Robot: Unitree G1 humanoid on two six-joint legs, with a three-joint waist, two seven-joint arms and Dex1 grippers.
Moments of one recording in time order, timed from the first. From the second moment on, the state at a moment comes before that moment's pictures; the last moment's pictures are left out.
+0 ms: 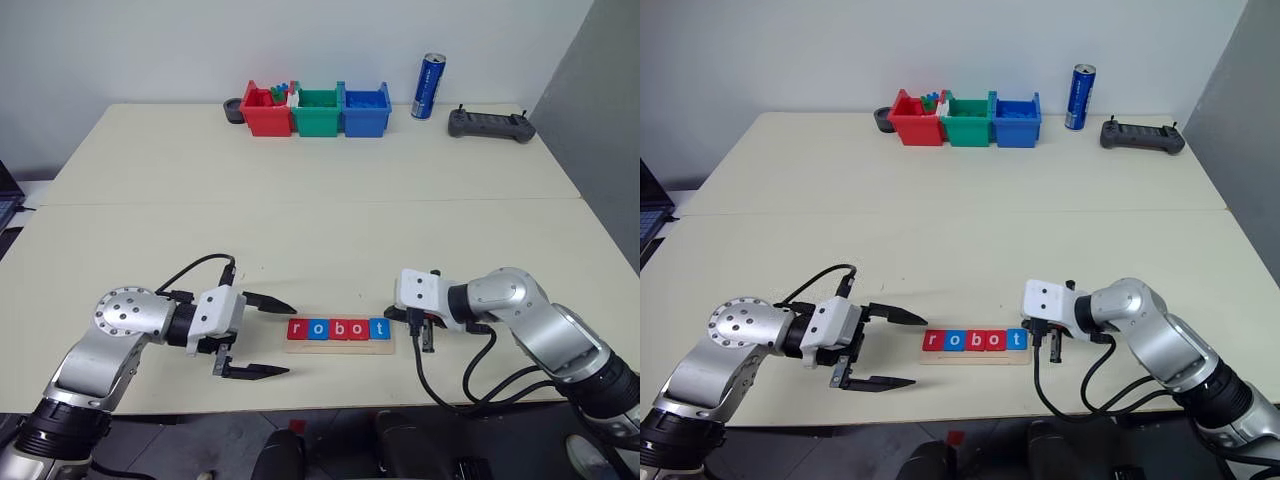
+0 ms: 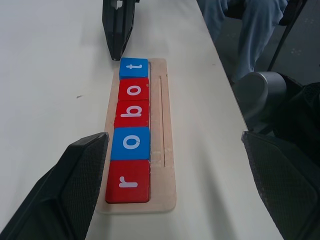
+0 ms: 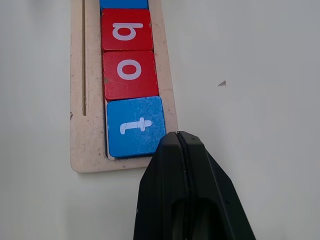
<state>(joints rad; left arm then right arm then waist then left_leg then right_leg) -0.16 0.86 -0.05 -0.19 -0.41 0.06 -1.41 -0.48 -0.76 0.46 -0.40 0.06 0.67 1.00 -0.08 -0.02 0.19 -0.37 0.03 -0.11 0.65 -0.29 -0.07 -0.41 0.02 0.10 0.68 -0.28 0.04</state>
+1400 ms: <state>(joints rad) -0.08 0.89 0.03 -0.36 -0.43 0.20 -1.25 -0.29 -0.92 0.08 -0.61 0.45 0.74 1.13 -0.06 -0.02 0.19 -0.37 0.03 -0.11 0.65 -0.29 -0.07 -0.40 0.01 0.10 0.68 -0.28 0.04</state>
